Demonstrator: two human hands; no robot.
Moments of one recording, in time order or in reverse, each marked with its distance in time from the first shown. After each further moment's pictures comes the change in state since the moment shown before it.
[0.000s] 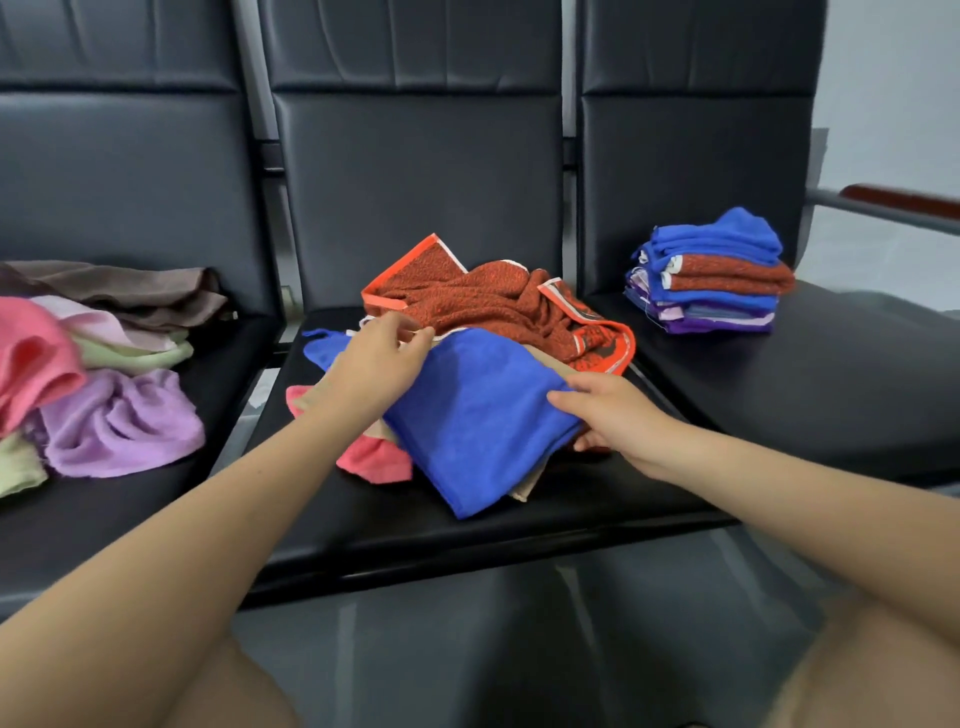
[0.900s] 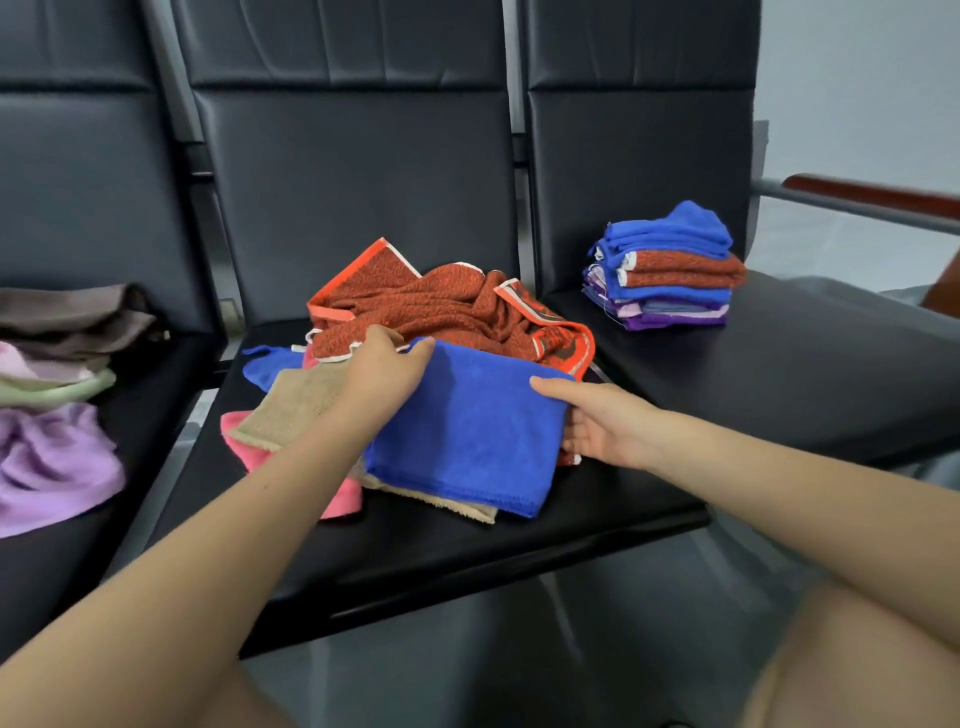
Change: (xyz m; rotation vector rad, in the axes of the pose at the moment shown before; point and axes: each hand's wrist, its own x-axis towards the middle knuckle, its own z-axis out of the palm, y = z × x) left_hand 0.016 0.037 0.045 -0.175 -0.070 -0.208; right_hand 0.023 0.019 -0.034 0.447 -0.018 0.340
